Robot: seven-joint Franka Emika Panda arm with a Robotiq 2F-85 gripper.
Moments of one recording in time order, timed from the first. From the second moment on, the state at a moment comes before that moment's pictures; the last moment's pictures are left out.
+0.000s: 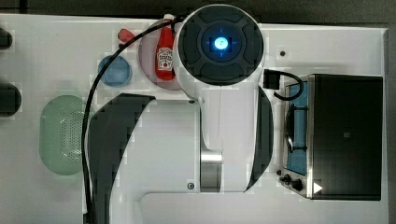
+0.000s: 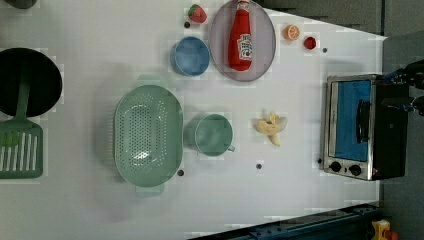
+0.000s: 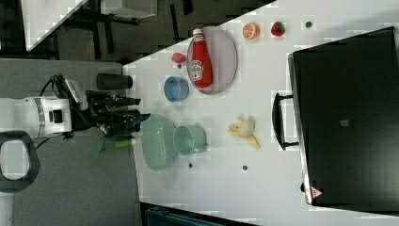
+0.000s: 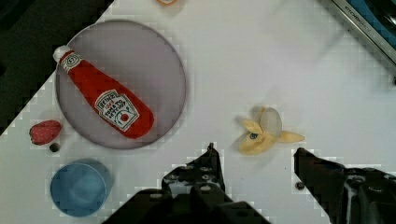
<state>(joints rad) 0.01 -0.02 -0.01 -1.77 -0.02 0.18 0.08</state>
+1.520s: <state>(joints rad) -0.01 0.06 -0.04 -2.38 0.01 0.71 0.08</state>
